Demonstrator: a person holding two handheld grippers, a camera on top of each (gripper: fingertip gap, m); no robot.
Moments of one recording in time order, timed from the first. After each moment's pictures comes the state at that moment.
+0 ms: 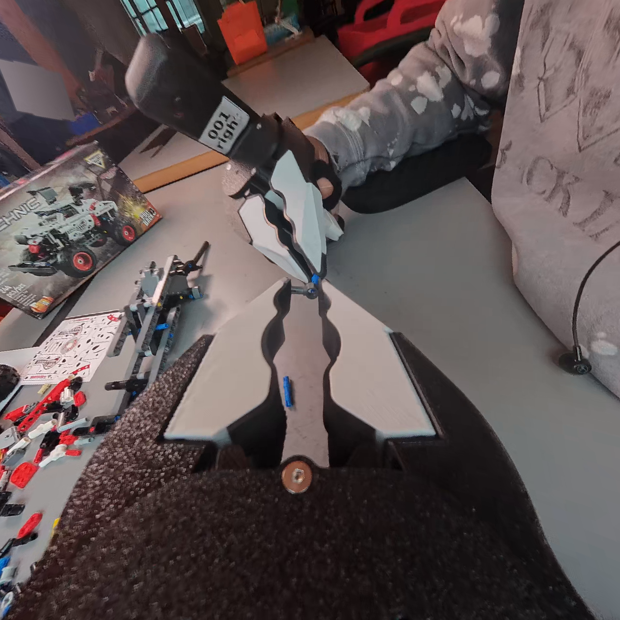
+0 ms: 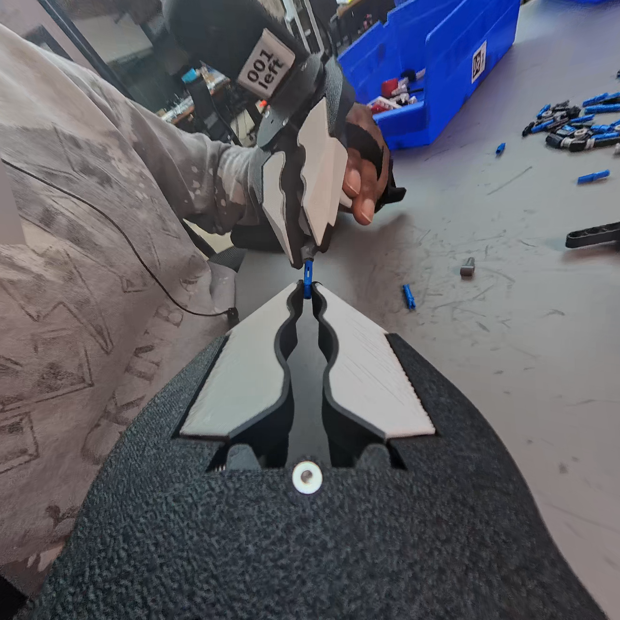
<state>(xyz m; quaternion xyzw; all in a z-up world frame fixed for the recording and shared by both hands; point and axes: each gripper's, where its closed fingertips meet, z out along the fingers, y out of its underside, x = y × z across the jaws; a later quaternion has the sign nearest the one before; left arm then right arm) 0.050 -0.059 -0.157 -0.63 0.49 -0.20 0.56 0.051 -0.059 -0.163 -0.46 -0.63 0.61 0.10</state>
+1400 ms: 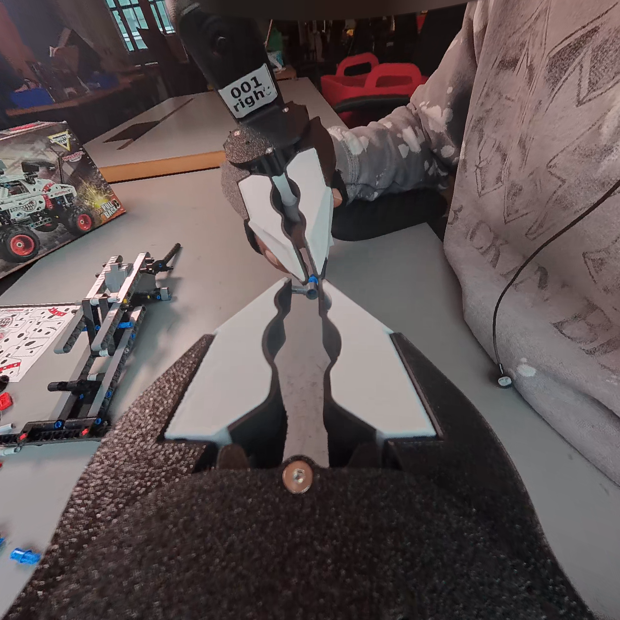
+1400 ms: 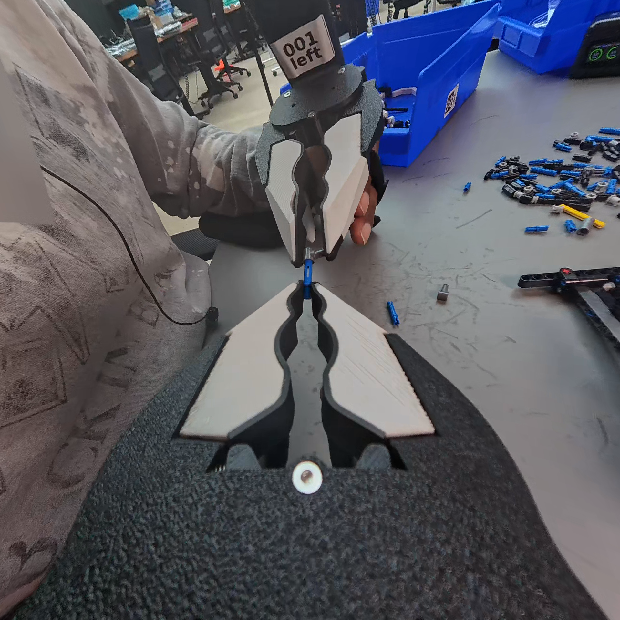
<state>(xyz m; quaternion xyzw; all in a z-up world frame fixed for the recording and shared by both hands) 0.049 -0.064 -0.141 -0.64 0.45 -0.30 0.55 0.050 -0.064 -0.149 -0.45 -0.68 0.55 0.18</state>
